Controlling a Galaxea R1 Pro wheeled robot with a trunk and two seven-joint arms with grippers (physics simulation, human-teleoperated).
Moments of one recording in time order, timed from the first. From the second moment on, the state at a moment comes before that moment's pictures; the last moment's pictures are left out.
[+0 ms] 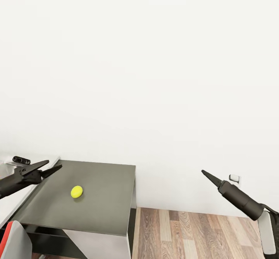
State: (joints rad) left arm -0.35 0.68 0.08 -1.23 1.15 0.91 -1.18; right arm -0.32 -0.07 -0.62 -1.37 -0.32 0.76 1.17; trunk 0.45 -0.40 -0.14
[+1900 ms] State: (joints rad) left arm -0.28 0.68 0.11 -1.30 1.18 0.87 -0.85; right arm -0.32 -0.07 -0.67 -1.34 -0.32 0.75 1.17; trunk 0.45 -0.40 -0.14
